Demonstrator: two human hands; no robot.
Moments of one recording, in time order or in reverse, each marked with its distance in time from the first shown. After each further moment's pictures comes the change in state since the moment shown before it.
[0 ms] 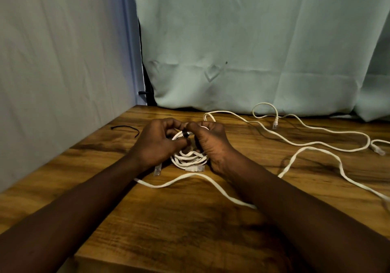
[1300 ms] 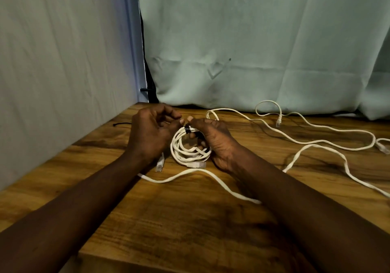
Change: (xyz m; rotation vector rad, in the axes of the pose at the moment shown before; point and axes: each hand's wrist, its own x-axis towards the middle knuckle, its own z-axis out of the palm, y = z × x) left_hand 0.004 -0.001 -0.001 -0.040 0.347 0.128; right_hand 0.015 0.009 -0.011 0.038 -0.107 0.051
